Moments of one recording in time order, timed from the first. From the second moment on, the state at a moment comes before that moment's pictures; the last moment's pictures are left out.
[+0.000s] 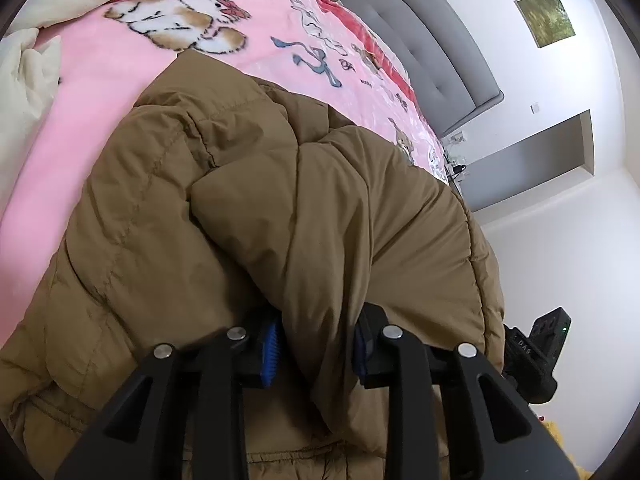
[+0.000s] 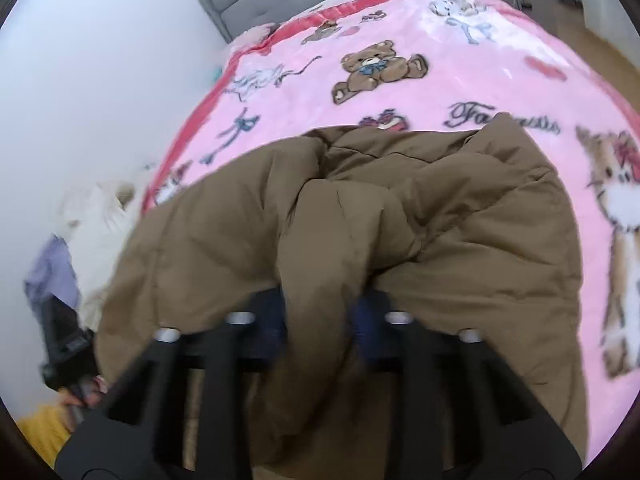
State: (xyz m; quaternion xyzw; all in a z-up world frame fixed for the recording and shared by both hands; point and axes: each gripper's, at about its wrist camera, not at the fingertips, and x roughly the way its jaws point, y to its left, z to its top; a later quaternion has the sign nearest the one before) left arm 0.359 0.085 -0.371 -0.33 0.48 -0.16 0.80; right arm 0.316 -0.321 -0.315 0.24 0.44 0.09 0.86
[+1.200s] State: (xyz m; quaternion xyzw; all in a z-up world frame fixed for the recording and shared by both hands) left arm 0.364 0.089 -0.371 -0.30 0.49 -0.17 0.80; right arm 0.324 -0.318 -0.283 0.17 0.46 0.14 0.86
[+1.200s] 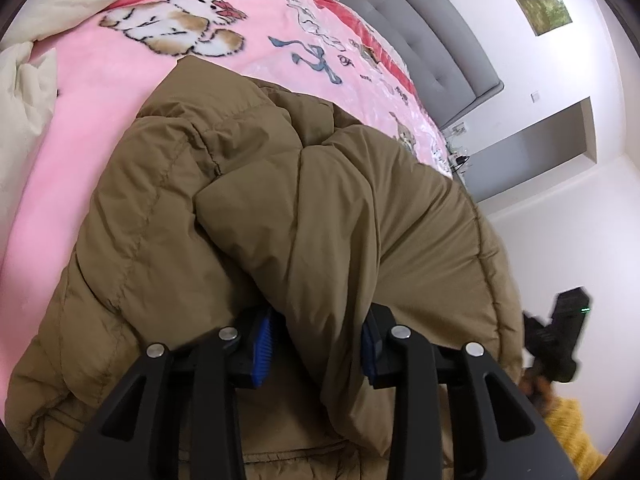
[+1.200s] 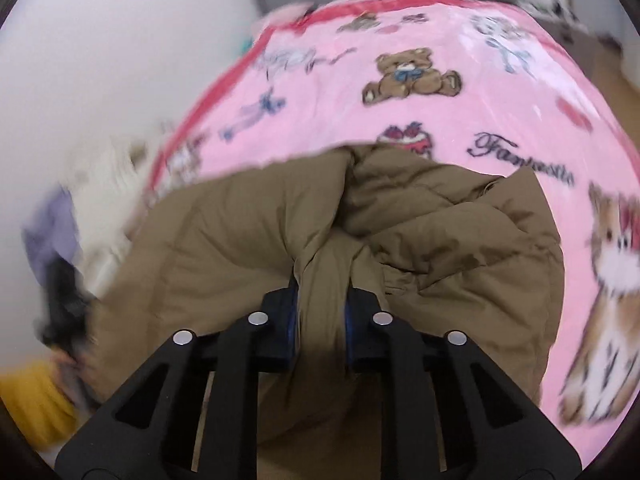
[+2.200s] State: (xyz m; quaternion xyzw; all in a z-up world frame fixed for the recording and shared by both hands) left arm 0.321 0.051 -0.290 -0.13 0.38 -0.24 0.88; right arm 0.229 -0.239 -0.240 0.01 0.34 0.13 0.93
